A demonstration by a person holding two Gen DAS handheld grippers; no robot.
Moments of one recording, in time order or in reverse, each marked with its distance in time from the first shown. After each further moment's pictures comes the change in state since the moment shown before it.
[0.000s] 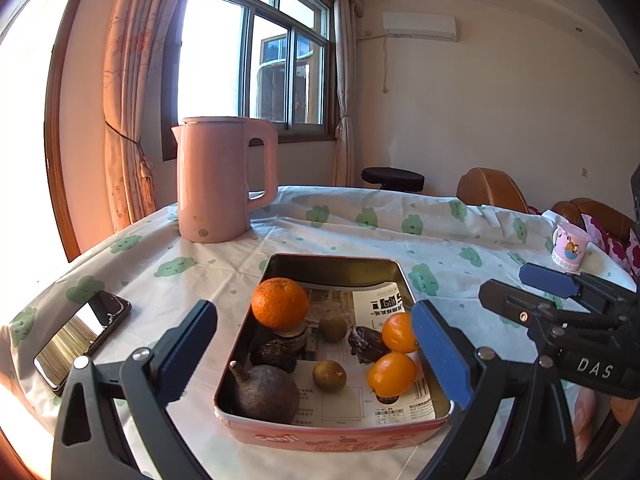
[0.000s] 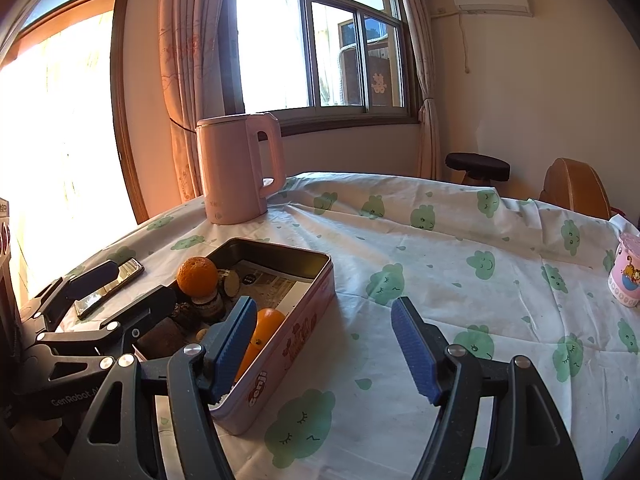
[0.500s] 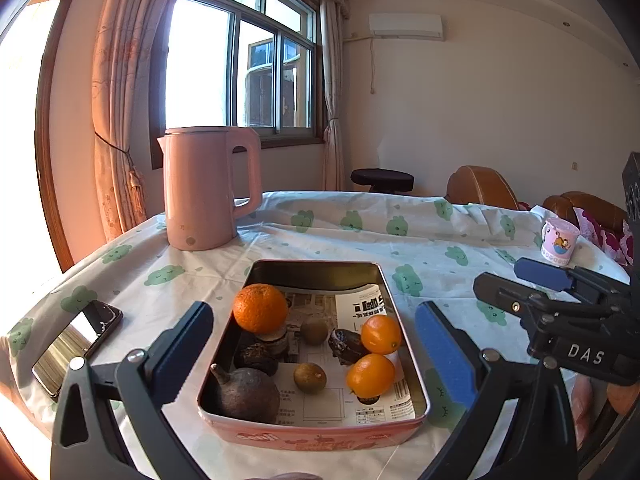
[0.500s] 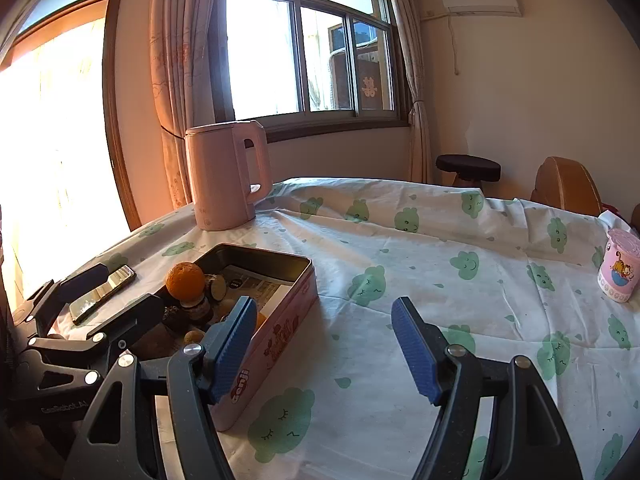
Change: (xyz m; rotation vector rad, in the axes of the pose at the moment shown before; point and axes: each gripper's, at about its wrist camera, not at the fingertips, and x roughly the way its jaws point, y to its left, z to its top) left arm -0.006 -0.014 0.003 0.031 -0.008 -0.034; right arm -0.009 -0.015 -0.001 0.021 -0.017 -0.027
